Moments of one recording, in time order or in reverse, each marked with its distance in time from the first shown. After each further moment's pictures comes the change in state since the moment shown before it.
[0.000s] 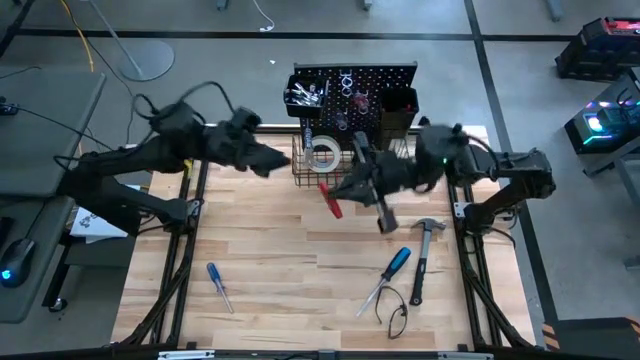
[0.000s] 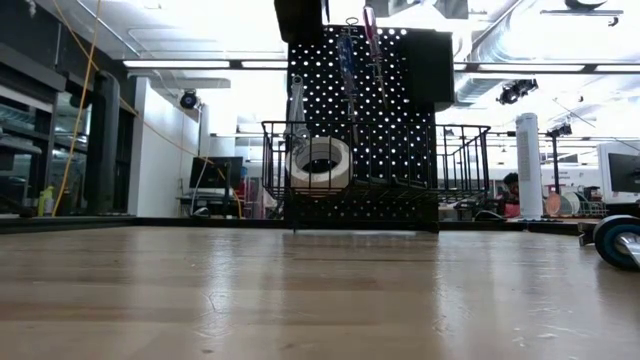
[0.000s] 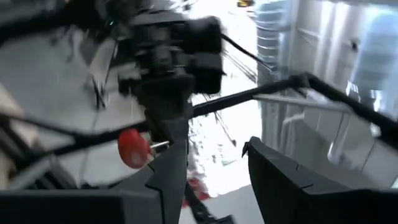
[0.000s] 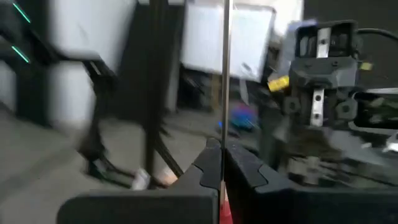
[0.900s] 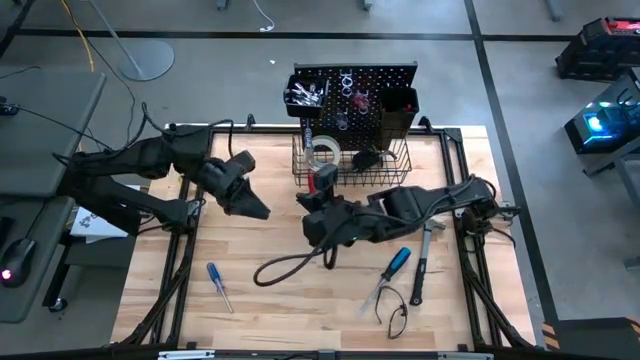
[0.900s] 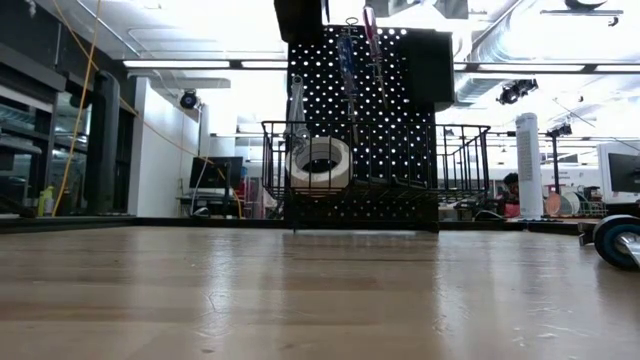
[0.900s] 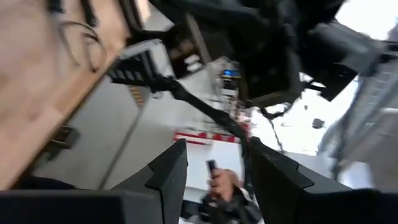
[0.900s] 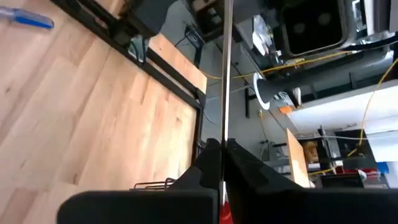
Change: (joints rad) left arm -0.114 -0.085 0.000 -0.603 0.121 -0.079; right arm 0.176 0.507 0.559 -0.681 0.906 -0.503
